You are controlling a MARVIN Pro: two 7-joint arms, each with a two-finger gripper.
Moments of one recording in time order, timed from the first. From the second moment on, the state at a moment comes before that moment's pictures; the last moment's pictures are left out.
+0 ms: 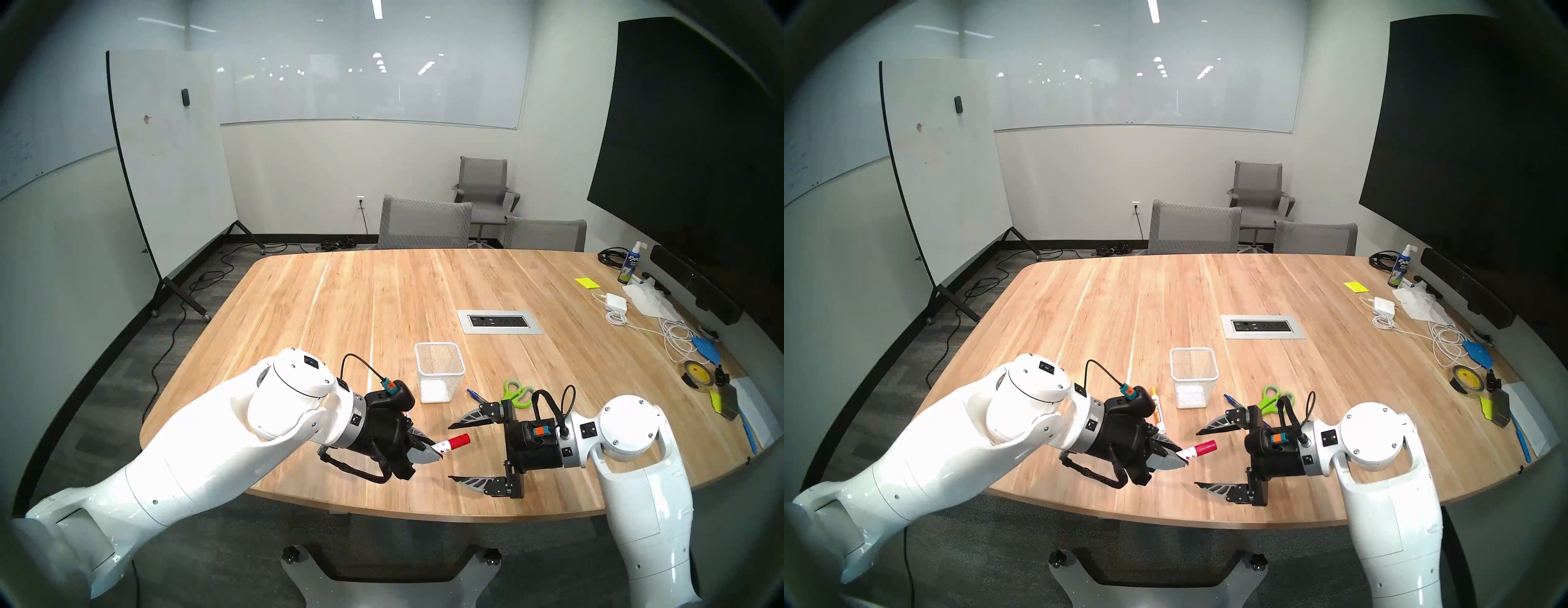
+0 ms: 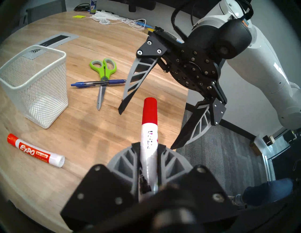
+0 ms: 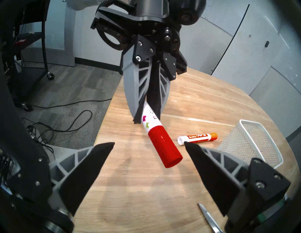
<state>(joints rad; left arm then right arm) 1.21 -0.91 -0.83 -1.90 -0.57 0.86 -0.66 -1.71 -1.26 1.71 -1.89 -0.25 -0.09 1.48</state>
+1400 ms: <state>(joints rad) 1.14 -0.92 -0.76 -1.82 -0.57 0.87 -0.73 -1.72 -1.26 1.69 -1.88 -0.28 -0.12 1.45</state>
